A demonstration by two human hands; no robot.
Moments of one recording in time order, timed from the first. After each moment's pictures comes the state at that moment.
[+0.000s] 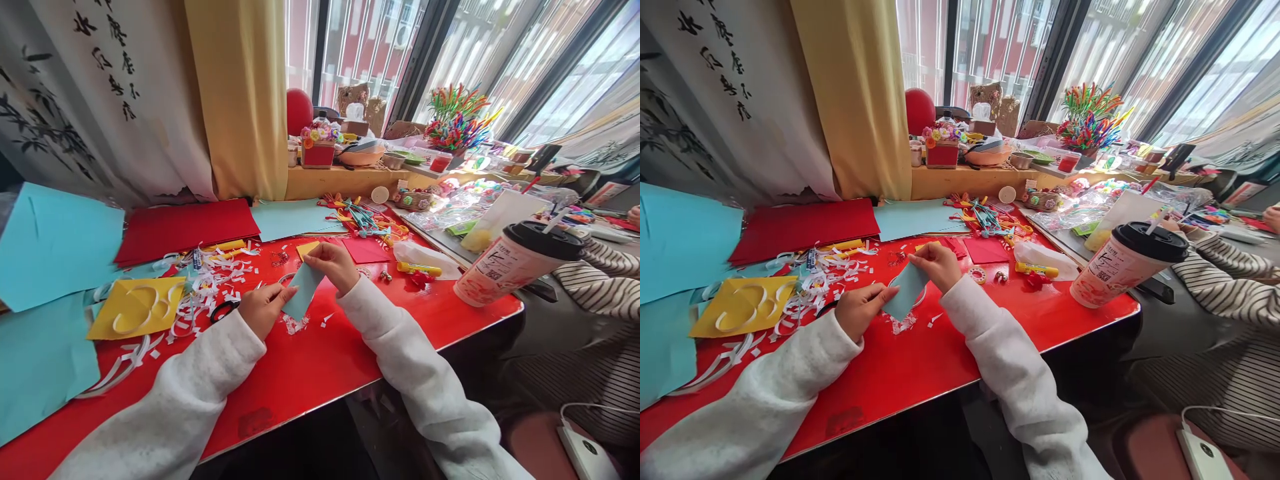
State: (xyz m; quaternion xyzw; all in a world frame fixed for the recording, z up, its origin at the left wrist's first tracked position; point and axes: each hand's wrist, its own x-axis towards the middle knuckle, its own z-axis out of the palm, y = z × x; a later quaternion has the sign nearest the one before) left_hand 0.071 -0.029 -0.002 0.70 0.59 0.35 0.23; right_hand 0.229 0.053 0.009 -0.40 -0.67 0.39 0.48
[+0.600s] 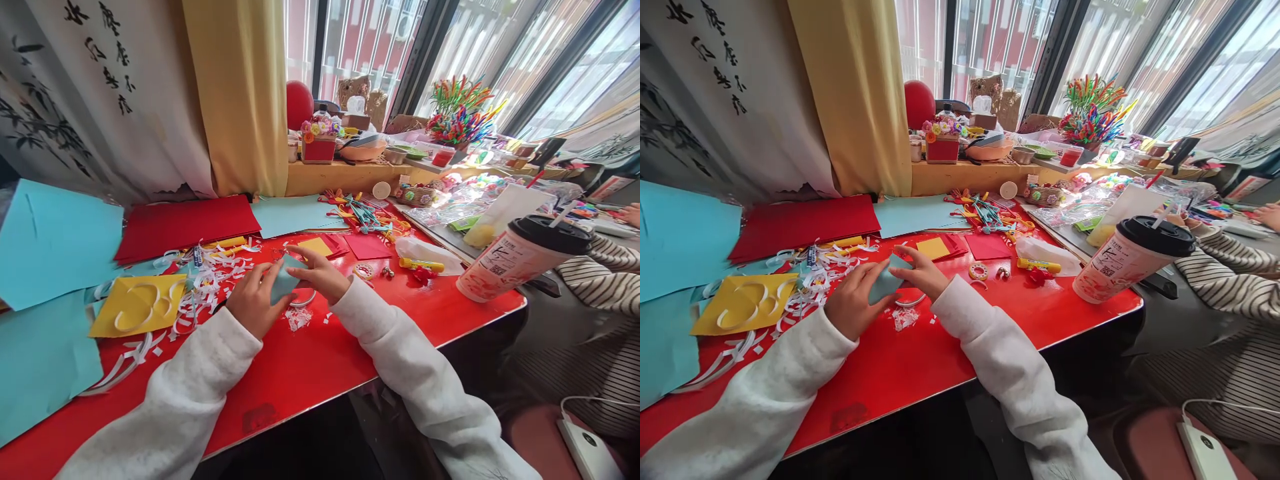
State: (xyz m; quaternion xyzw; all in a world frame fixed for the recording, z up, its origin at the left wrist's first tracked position) left_hand 0.058 -0.019 -0.015 0.77 0.54 0.33 -0.09; right_hand 0.195 0.026 0.011 -0.33 -0.59 0.63 0.38
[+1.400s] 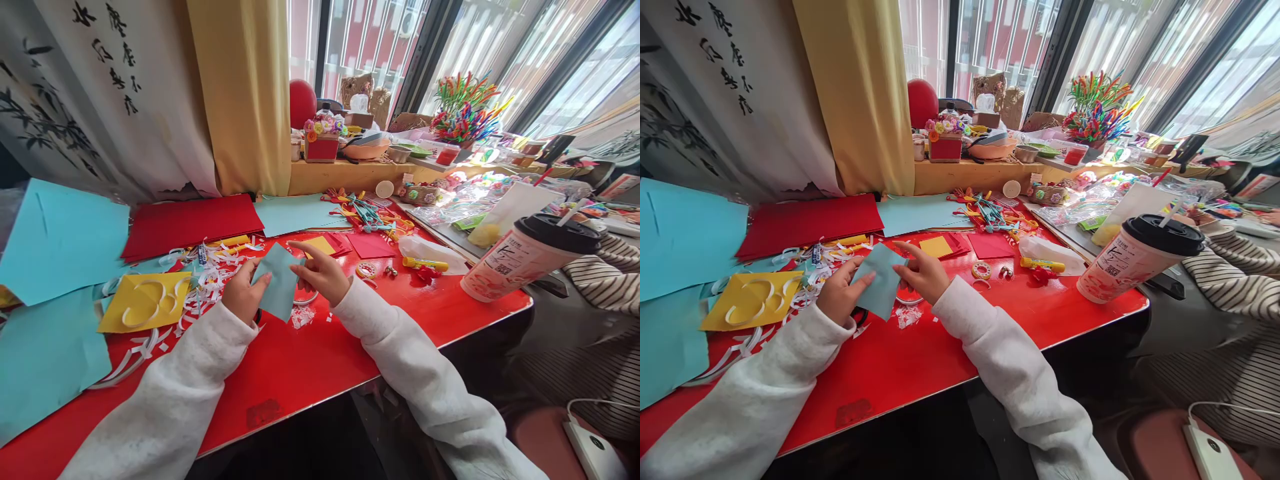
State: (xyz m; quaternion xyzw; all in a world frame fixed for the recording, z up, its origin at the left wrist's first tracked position) left_hand 0.047 -0.015 -0.003 0.56 0.57 0.52 0.32; right_hand 0.204 0.020 0.010 -0.32 -0.72 0.47 0.40
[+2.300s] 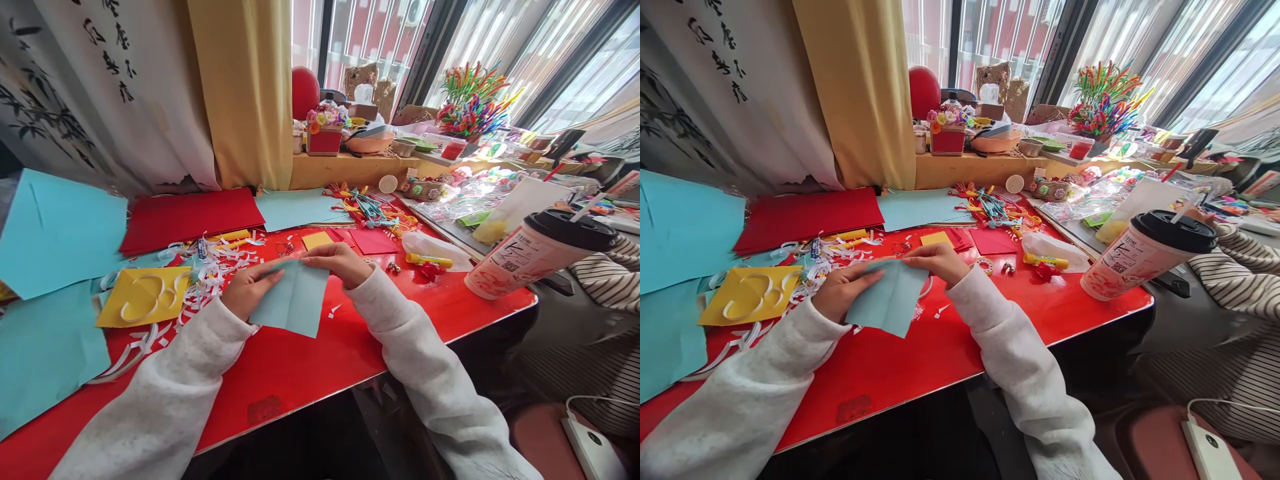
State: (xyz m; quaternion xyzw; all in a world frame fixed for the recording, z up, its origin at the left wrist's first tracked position) left_hand 0.049 -0.022 0.011 0.53 0.50 0.46 0.51; right_hand 0.226 0.036 0.022 -0.37 -0.64 0.58 0.34
